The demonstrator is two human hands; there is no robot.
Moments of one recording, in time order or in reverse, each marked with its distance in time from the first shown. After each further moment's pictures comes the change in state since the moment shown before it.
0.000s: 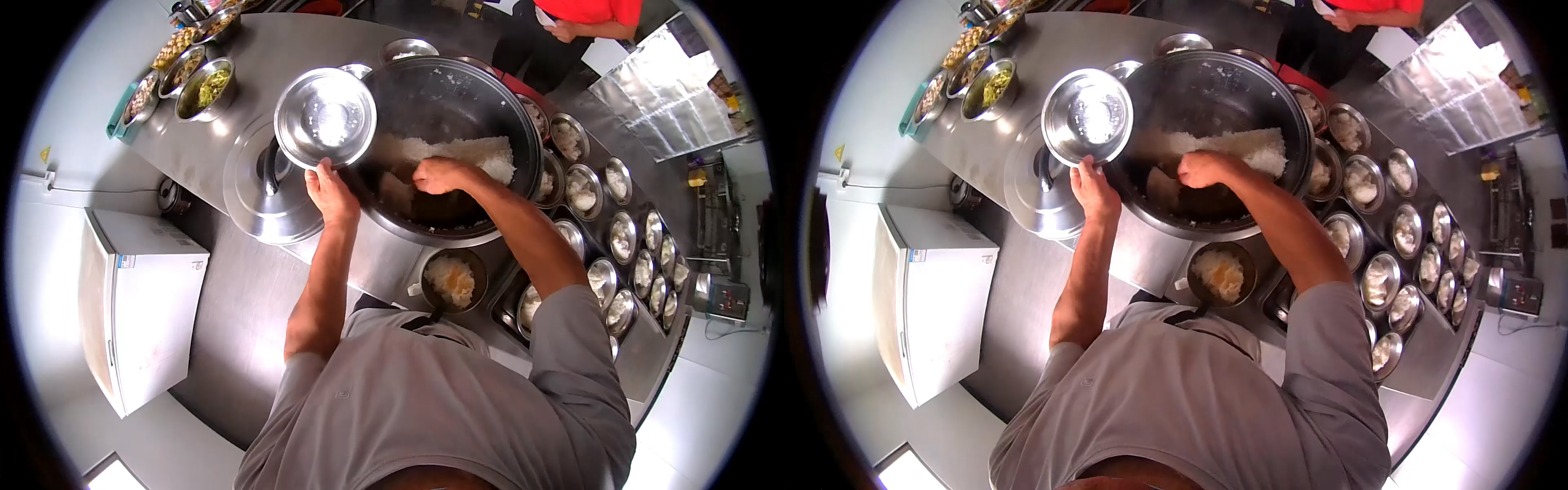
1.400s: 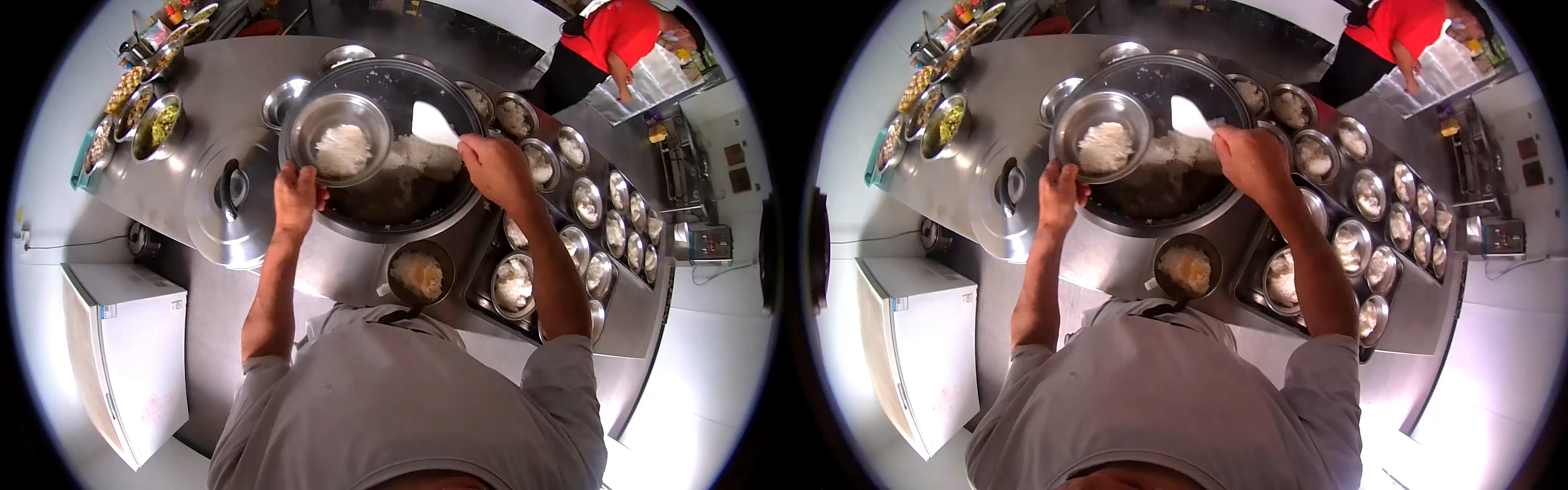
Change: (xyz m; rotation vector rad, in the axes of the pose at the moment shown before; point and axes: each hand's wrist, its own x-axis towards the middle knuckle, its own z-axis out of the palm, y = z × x) left_hand -0.016 0.040 0.018 0.631 -0.640 -0.062; right_hand -0.205 -0.048 -0.044 -0.137 0.977 0.361
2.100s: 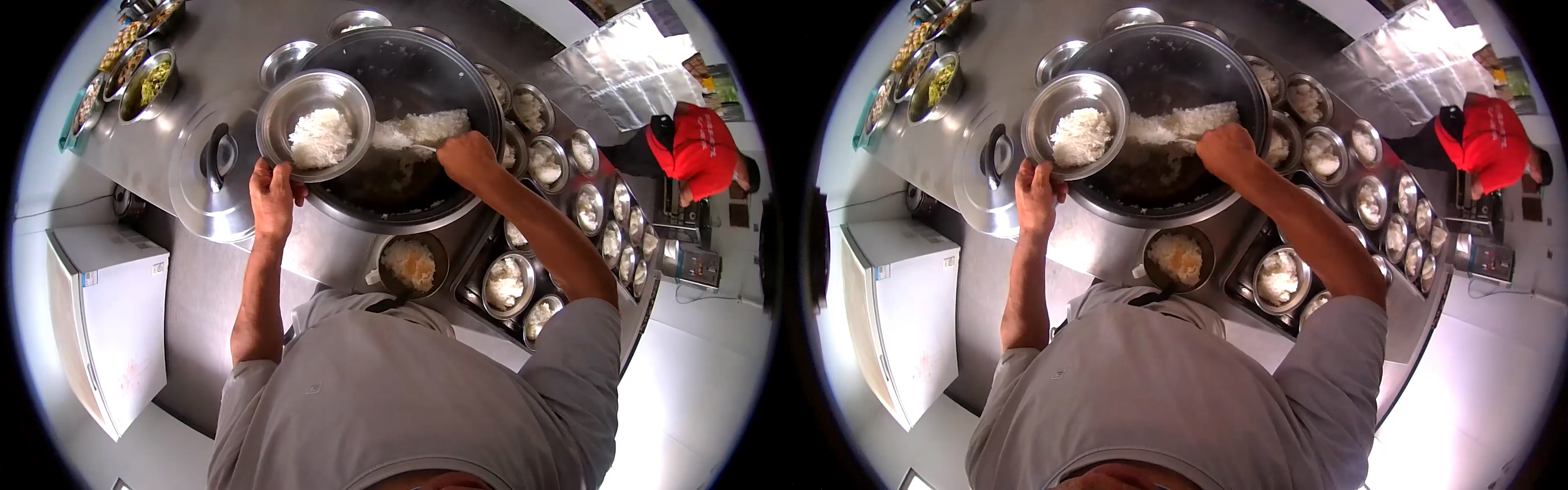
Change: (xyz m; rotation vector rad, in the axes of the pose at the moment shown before) left_hand -0.019 -0.017 -0.022 -0.130 0.133 -0.066; right_hand 0.032 0.033 0.103 -0.580 -0.553 -0.430
